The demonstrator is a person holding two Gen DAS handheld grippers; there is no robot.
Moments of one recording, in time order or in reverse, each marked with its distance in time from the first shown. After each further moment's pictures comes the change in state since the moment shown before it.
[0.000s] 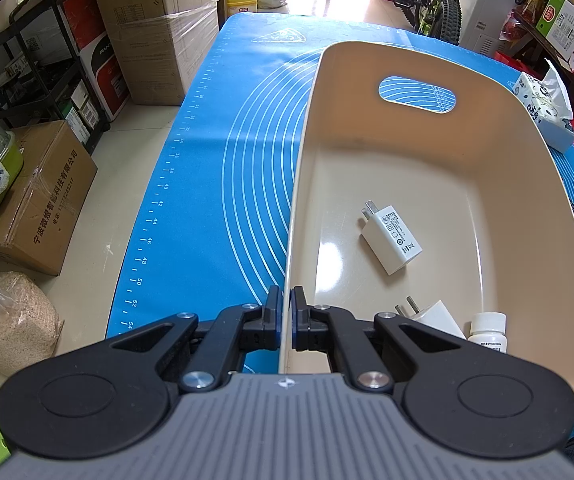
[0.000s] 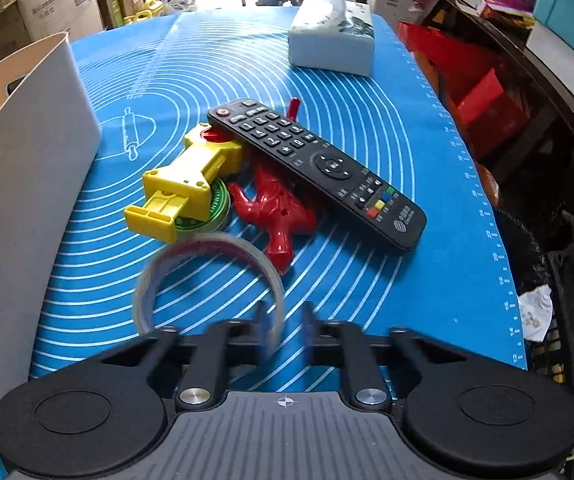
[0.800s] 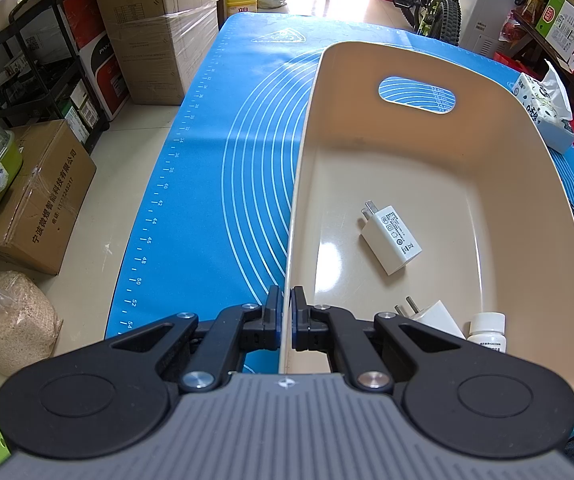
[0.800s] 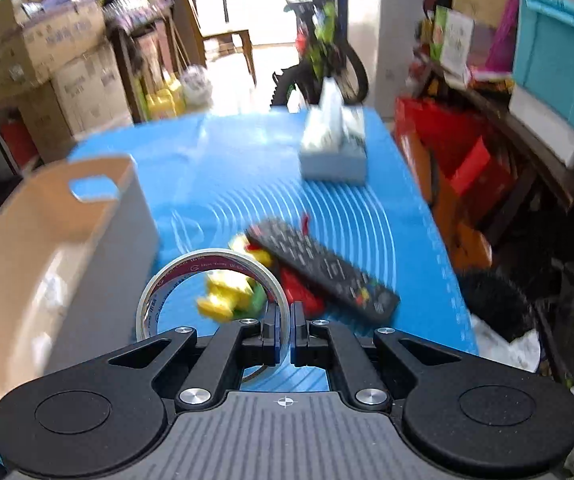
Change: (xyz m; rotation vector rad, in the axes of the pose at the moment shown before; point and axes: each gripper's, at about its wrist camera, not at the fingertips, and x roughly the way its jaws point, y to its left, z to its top) left arm 0.000 0.000 0.000 0.000 0.000 0.001; right arm -0.102 0.004 0.016 0.008 -0.259 0.064
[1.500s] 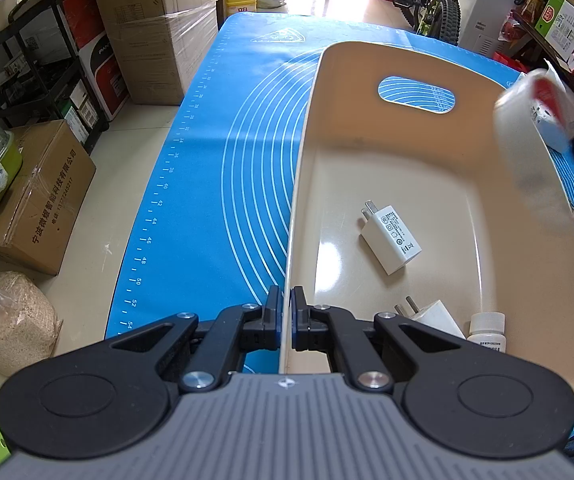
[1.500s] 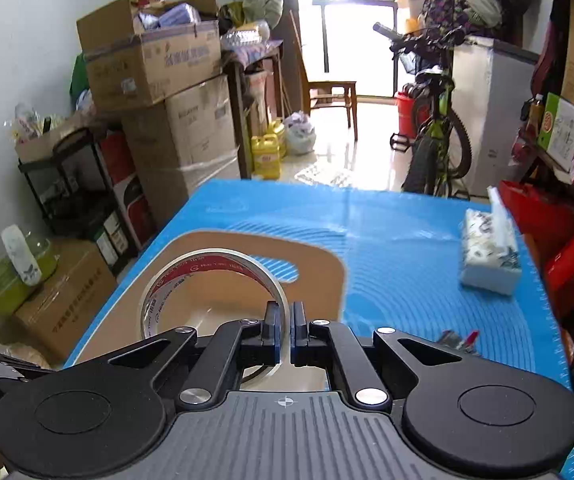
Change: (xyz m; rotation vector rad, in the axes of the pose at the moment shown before) left arm 0.000 -0.001 0.000 0.000 0.000 0.000; right arm 0.002 0.153 0.054 -0.162 -0.111 0.200
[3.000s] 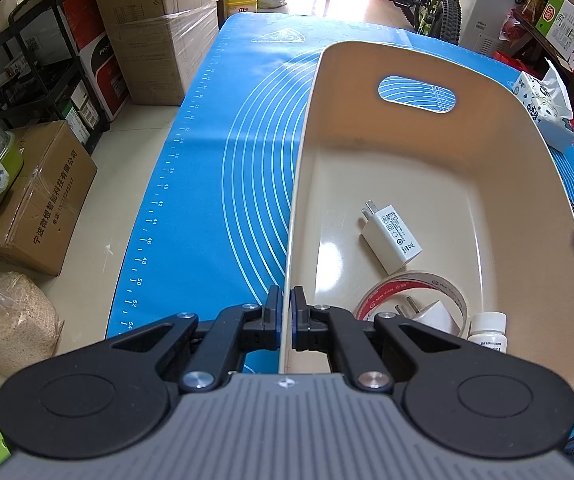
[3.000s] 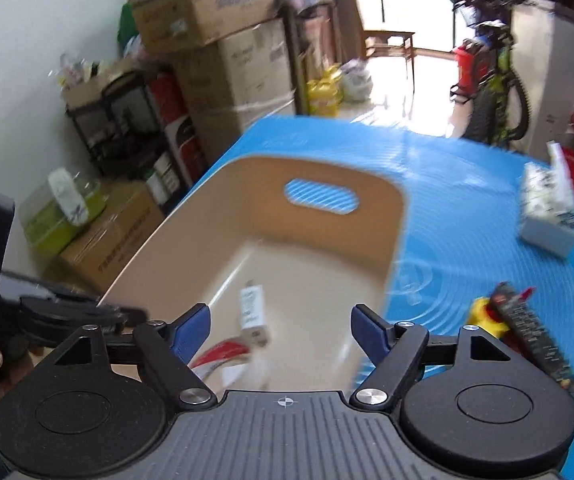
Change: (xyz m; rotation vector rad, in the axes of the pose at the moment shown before) left arm 0.001 -0.003 0.000 0.002 -0.001 0.003; right arm -0.001 -0.005 -0.021 -0.048 0.147 0.155
